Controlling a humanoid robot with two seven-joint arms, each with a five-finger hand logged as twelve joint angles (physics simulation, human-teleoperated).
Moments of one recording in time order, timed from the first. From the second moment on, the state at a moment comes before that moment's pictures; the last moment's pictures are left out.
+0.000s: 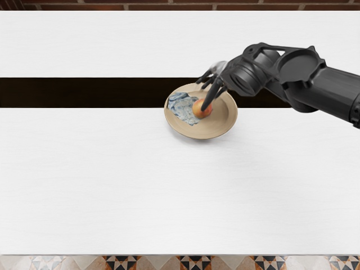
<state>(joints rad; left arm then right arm) -0.02 0.00 0.03 -0.09 0.10 0.05 0.39 1.50 -0.07 -0.21 0.71 -0.16 -0.04 -0.58</state>
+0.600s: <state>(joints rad) -0.02 0.00 0.03 -0.09 0.10 0.05 0.39 1.57 -0.16 -0.16 0.64 -0.16 0.27 -0.42</state>
